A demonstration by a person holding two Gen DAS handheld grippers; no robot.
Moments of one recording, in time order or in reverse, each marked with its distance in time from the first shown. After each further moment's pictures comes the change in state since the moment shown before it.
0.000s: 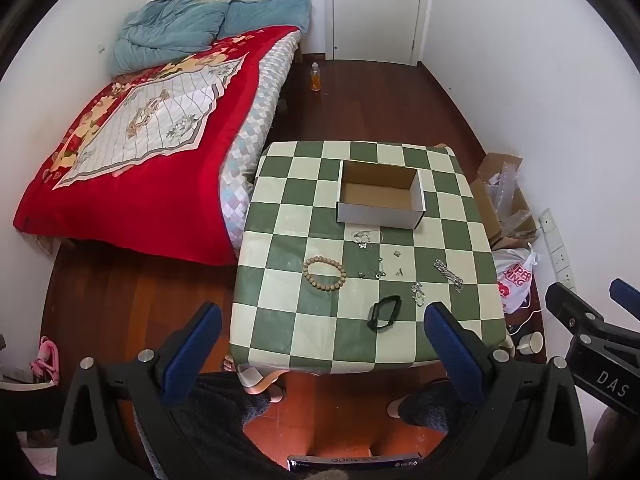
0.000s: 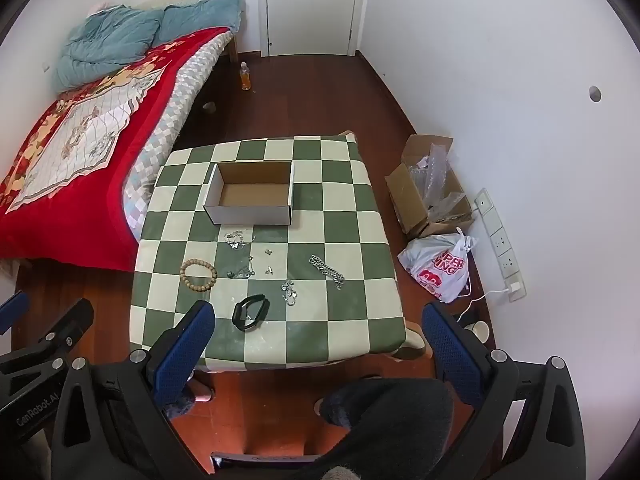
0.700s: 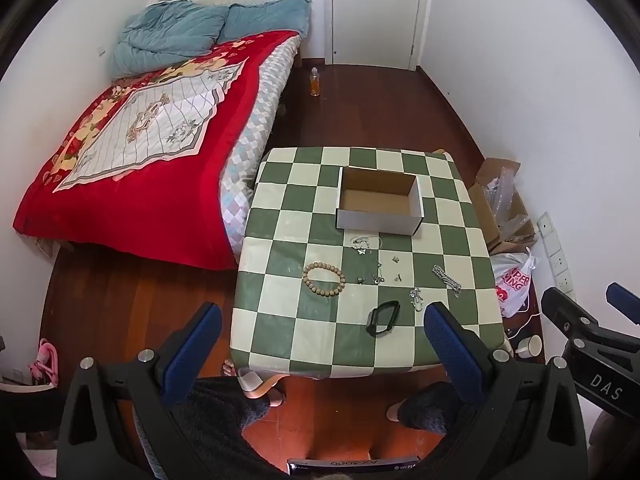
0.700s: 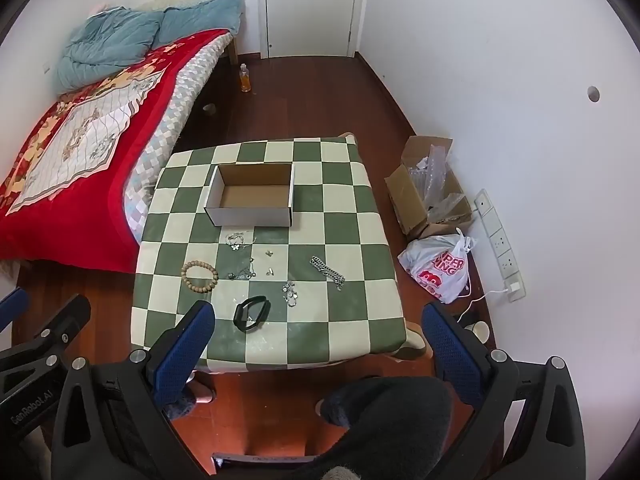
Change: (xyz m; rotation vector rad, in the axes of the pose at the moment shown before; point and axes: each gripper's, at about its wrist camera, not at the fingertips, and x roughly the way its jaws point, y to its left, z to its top) left arm -0.004 -0.001 0.009 0.002 -0.014 -0.001; right arm -0.002 -0.001 -0.001 -0.006 -0.007 -0.007
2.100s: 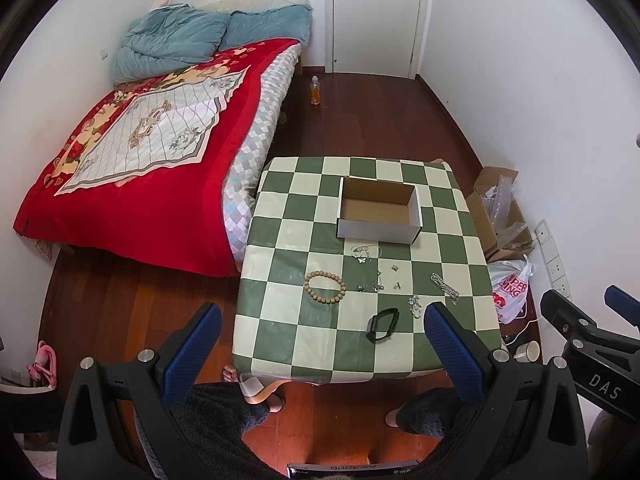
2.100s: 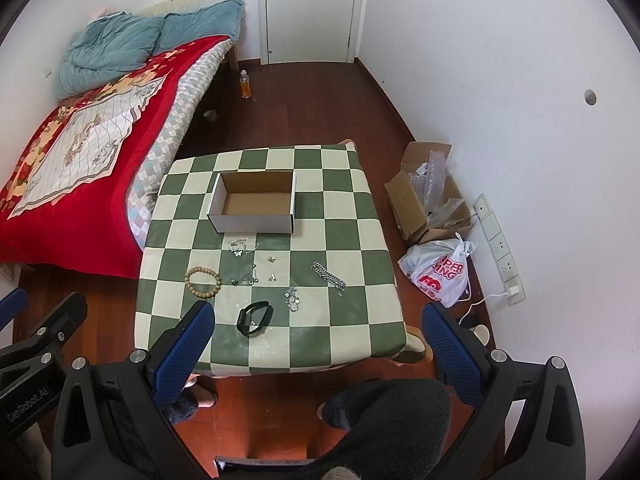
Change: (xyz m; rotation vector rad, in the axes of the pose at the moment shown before) left arm -0.014 -0.002 0.008 -0.008 -0.036 -0.005; right arm -0.013 0.001 0.010 0.006 -0.012 0.005
